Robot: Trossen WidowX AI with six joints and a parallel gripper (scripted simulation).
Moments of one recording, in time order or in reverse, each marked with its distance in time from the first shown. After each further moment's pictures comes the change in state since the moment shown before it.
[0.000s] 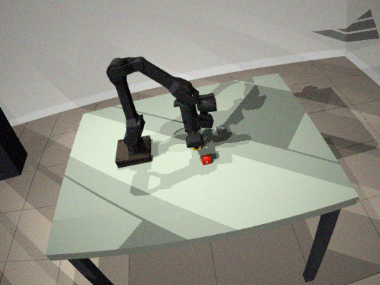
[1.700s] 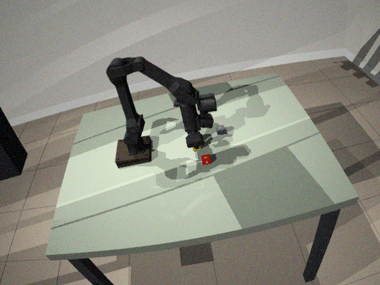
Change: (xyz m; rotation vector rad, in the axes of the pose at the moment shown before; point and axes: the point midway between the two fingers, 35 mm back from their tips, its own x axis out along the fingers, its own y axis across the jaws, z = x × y) arm 0.000 0.000 0.000 -0.004 -0.001 0.000
